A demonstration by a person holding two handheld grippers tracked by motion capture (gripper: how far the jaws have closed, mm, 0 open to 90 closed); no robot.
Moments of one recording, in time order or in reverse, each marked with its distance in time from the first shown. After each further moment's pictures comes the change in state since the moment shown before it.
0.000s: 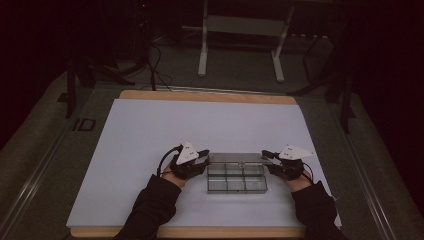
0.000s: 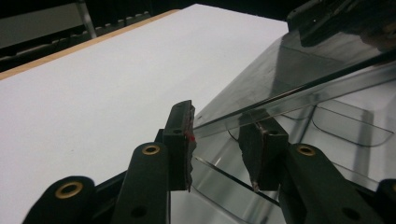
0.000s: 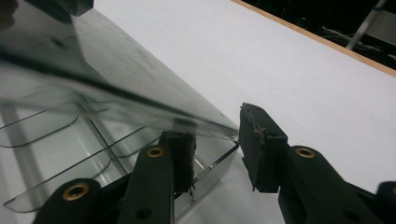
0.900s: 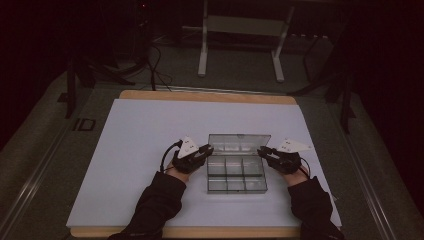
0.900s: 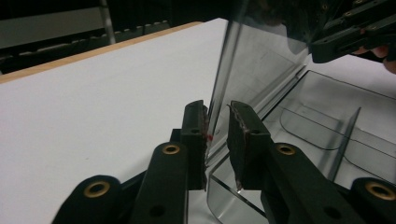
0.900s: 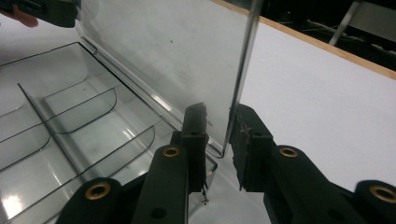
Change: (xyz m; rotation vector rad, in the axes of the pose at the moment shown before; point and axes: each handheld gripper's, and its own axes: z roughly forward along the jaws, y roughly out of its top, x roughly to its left) left arm 0.010 0.003 0.012 -0.042 0.061 -0.082; right arm -0.008 0.009 0.011 0.004 -0.049 0.054
